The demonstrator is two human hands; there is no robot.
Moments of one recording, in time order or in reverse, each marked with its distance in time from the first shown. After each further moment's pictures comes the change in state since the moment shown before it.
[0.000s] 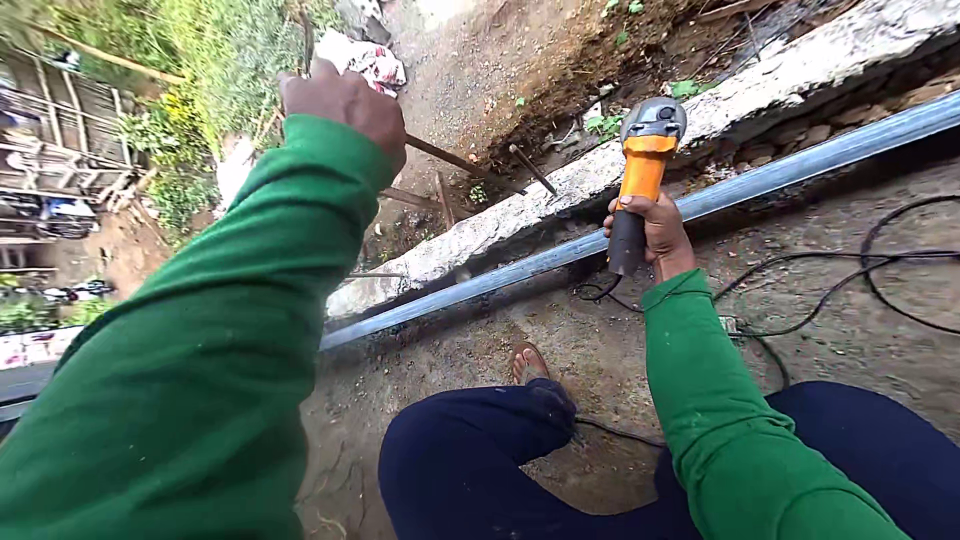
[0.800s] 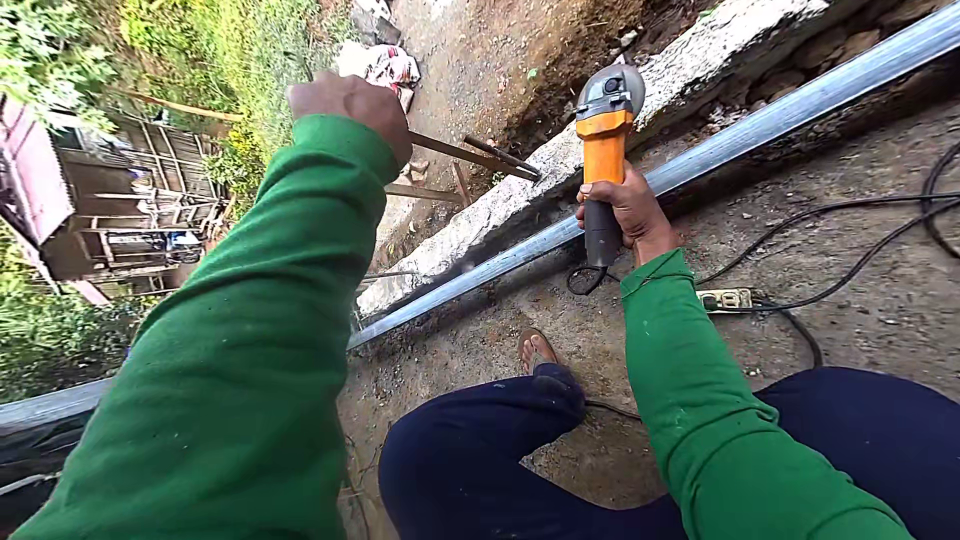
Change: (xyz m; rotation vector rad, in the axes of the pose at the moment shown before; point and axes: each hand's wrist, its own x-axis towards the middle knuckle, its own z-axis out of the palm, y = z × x) left_hand 0.019 0.094 -0.028 0.081 -0.118 -0.048; right_hand -0.006 0.007 -0.018 0.003 -0.062 0.099
